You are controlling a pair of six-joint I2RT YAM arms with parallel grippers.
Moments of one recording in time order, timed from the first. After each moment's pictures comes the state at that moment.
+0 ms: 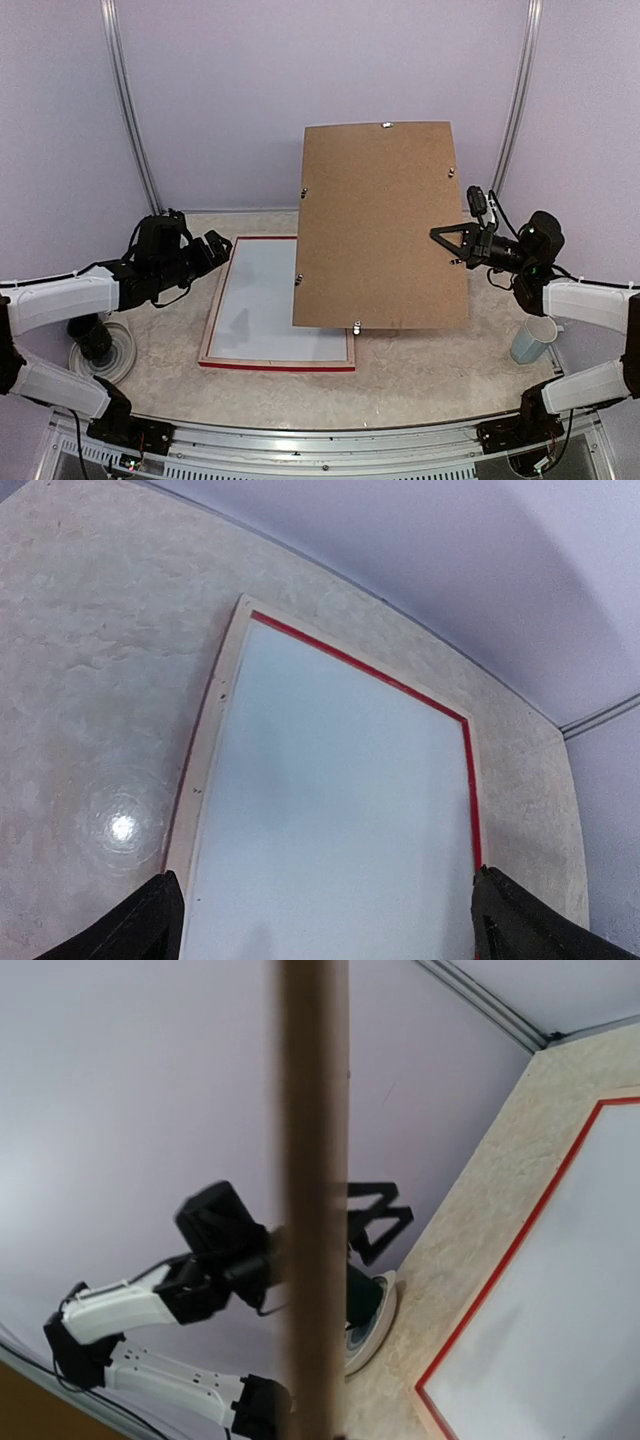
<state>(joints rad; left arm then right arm) -0.51 1.25 0.73 0.05 -0.18 -0.76 0.20 1.22 0.56 0.88 -1.05 1.11</state>
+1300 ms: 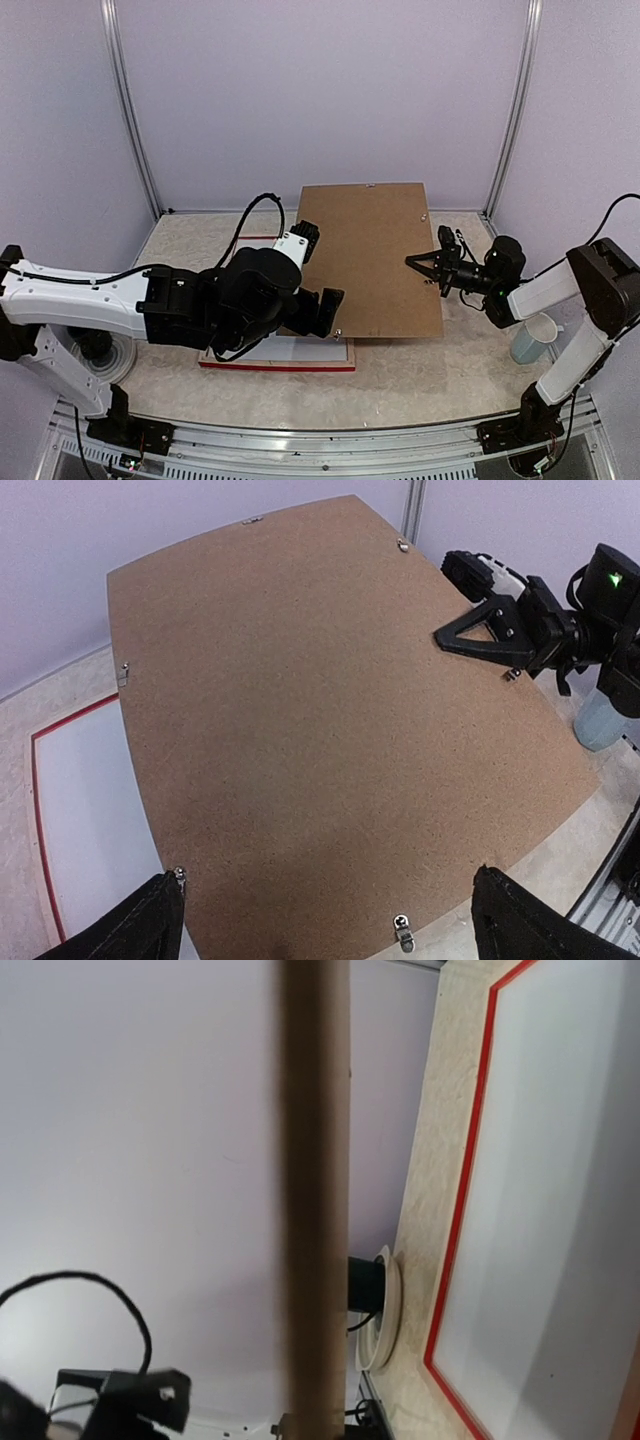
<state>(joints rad) -1.33 1.43 1.16 -0.27 -0.68 -0.44 0.28 1.61 0.50 1.18 -0.95 1.39</state>
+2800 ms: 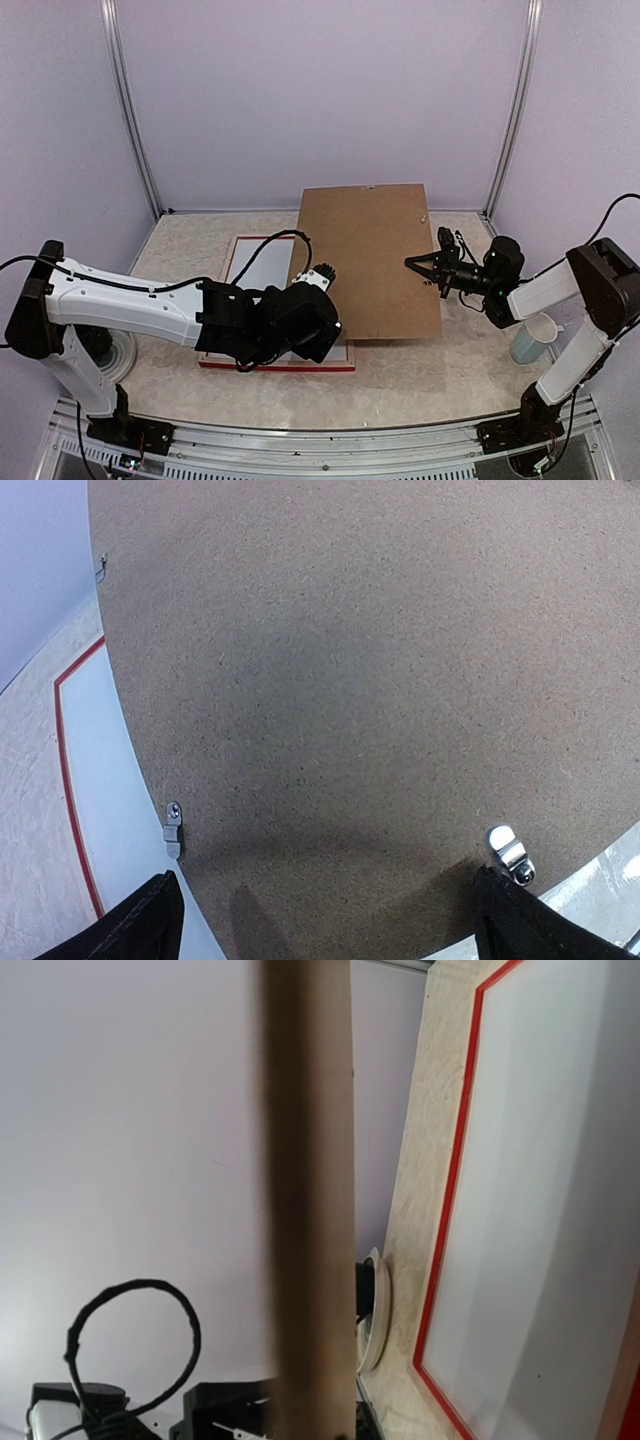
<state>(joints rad) -1.31 1.66 1.19 -0.46 -0.70 -0.43 0.28 1.61 0.50 1.15 -0.93 1.38</state>
